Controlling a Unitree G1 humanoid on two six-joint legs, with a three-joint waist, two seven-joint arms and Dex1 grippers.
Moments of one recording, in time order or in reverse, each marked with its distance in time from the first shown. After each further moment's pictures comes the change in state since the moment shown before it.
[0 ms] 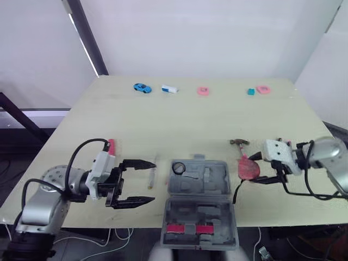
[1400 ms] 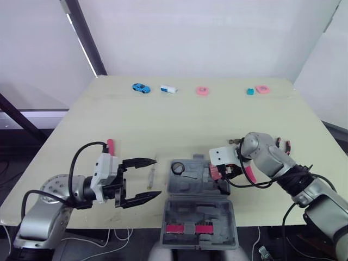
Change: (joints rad) left arm 0.098 -0.022 0.031 -0.142 0.020 0.028 0.175; right arm -0.223 0.379 0.350 0.247 -0.477 0.044 -0.045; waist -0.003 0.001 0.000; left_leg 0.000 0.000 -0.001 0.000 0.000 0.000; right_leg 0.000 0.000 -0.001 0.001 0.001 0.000
